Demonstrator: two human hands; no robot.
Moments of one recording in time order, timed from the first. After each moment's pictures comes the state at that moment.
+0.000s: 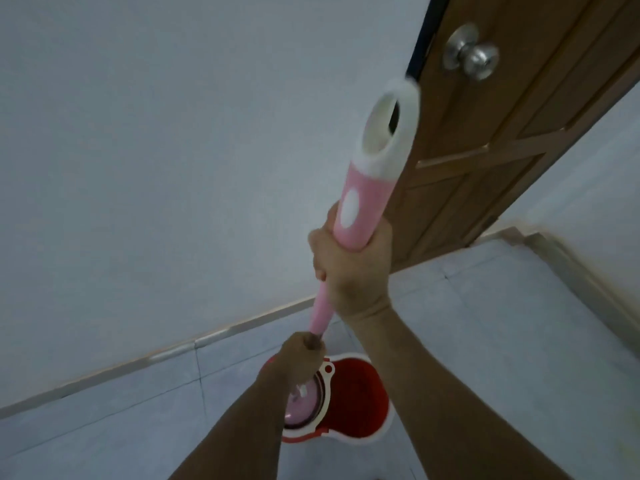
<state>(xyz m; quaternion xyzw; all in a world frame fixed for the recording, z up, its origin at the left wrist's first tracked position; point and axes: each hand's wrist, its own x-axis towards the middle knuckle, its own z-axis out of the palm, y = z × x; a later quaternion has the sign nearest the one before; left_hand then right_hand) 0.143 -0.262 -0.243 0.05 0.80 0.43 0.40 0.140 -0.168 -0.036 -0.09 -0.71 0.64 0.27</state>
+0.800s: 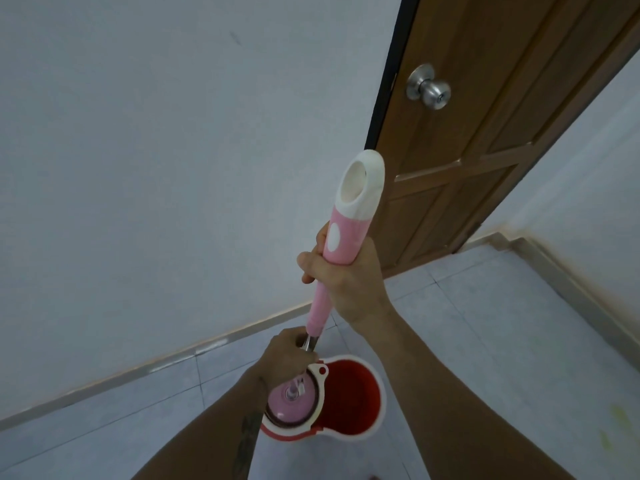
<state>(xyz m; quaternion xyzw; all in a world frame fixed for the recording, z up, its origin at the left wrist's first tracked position) 0.155 -0.265 -0.197 0.12 0.82 0.41 0.37 0.180 -0.149 0.011 -0.09 -0.75 0.64 0.15</state>
